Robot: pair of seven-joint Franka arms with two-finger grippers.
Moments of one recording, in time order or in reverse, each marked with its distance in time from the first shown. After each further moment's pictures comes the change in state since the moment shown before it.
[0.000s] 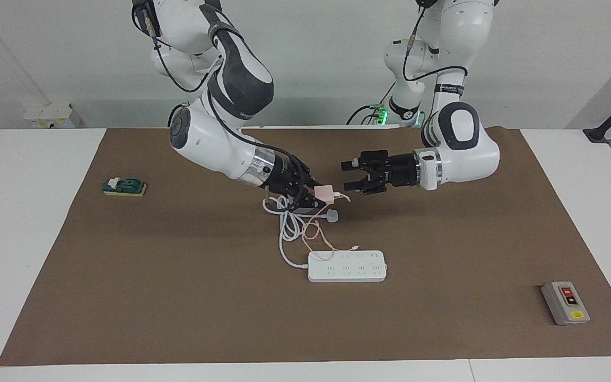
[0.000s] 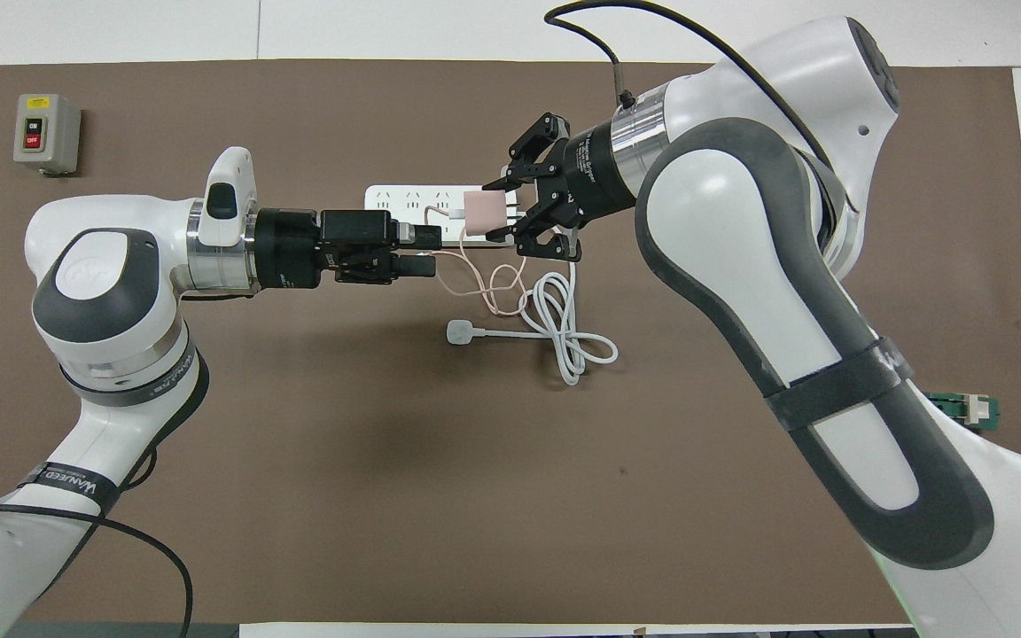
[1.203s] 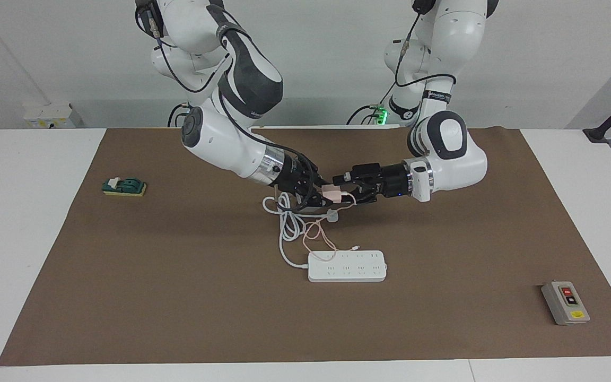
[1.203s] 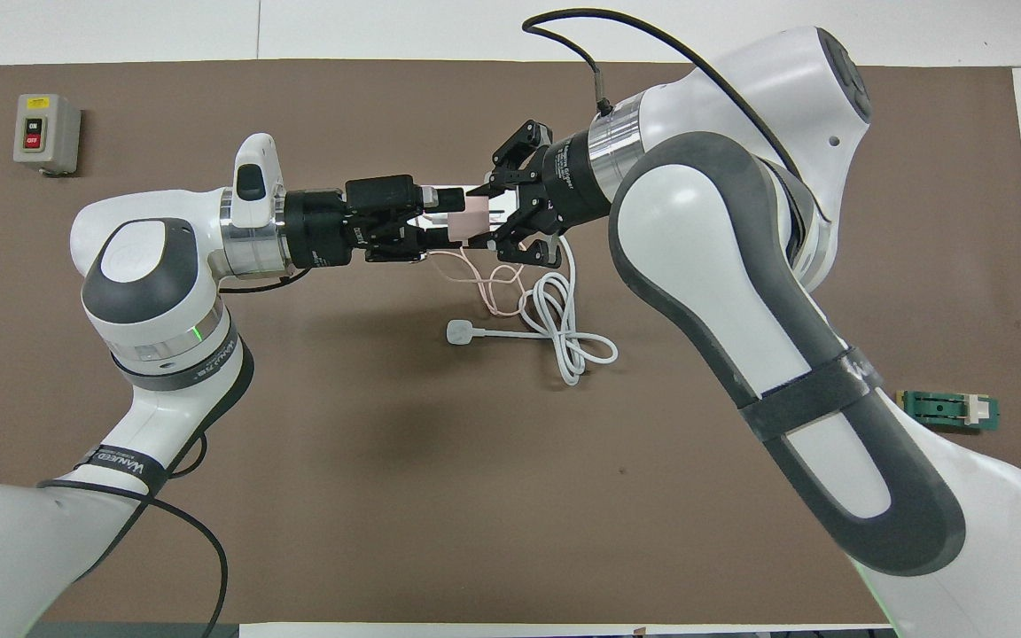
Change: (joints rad) left arm -0.046 0.080 0.005 0.056 -0.156 0.056 -0.001; right arm 0.027 0.006 -0.002 0.000 0.001 0.024 0.038
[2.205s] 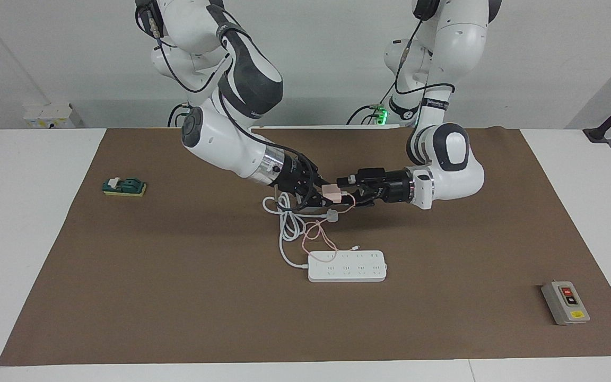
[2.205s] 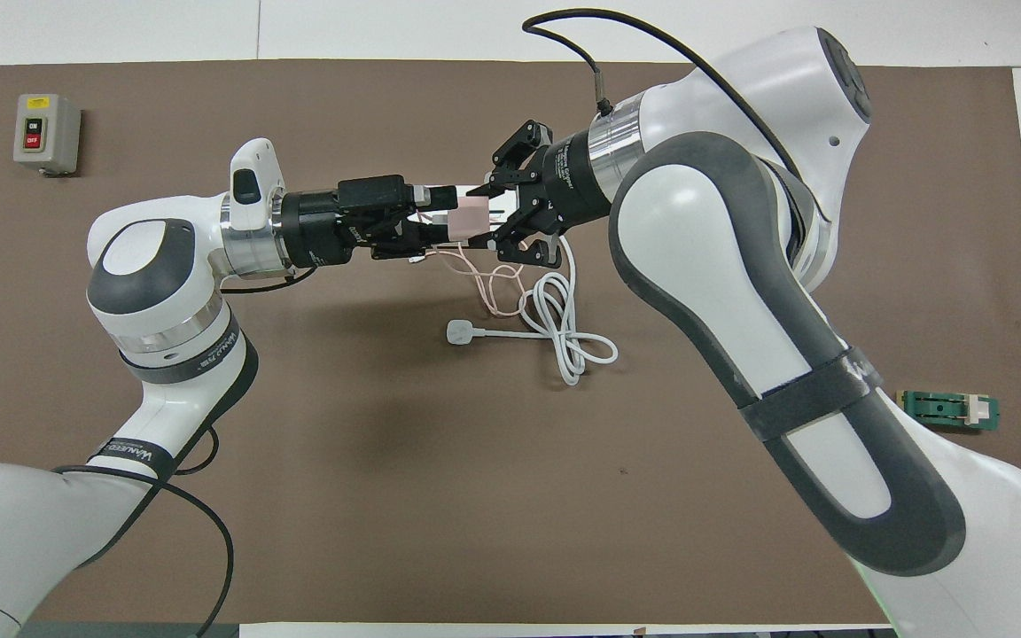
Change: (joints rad) left arm 0.016 0.035 0.008 -0.005 -0.066 -0.066 0.091; right arm 0.000 0.000 0.000 0.000 0.000 0.000 0.000
